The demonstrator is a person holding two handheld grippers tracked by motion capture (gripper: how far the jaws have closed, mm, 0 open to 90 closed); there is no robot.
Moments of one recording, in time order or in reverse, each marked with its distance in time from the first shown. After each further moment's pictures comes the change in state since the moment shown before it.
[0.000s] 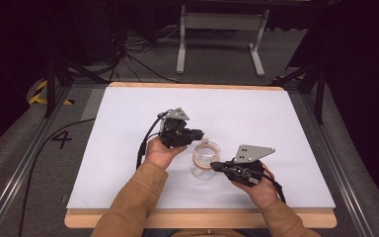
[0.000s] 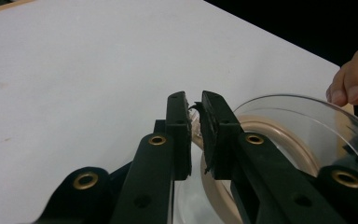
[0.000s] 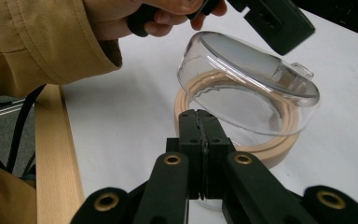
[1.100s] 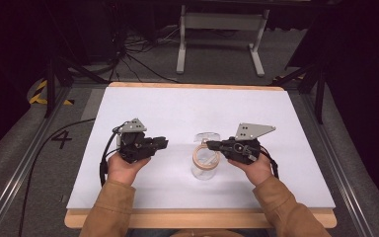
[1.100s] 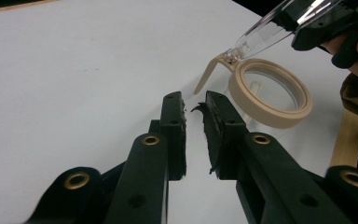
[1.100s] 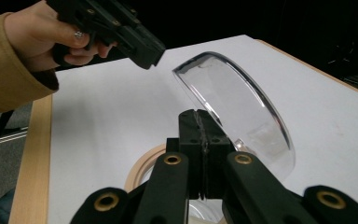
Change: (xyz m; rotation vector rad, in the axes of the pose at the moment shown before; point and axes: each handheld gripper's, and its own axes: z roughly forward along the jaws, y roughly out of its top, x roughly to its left) left arm -0.002 -0.056 -0.094 -0.058 0.141 -0.104; right arm -0.042 0.031 0.011 -0.127 0.048 -0.016
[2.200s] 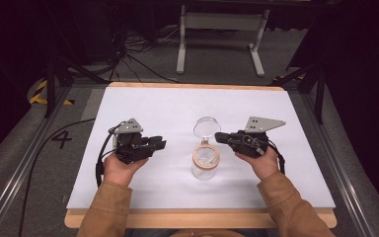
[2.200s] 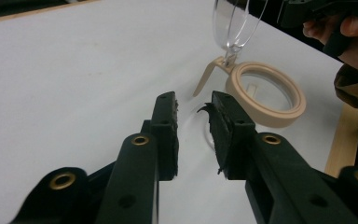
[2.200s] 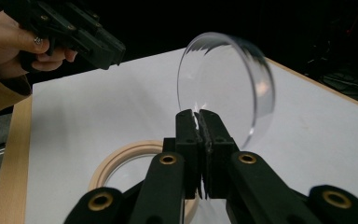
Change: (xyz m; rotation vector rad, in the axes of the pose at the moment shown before) left arm -0.005 0.005 -0.005 -0.018 -0.007 0.029; right arm -0.020 -0.001 -0.019 -0.035 -0.059 0.041
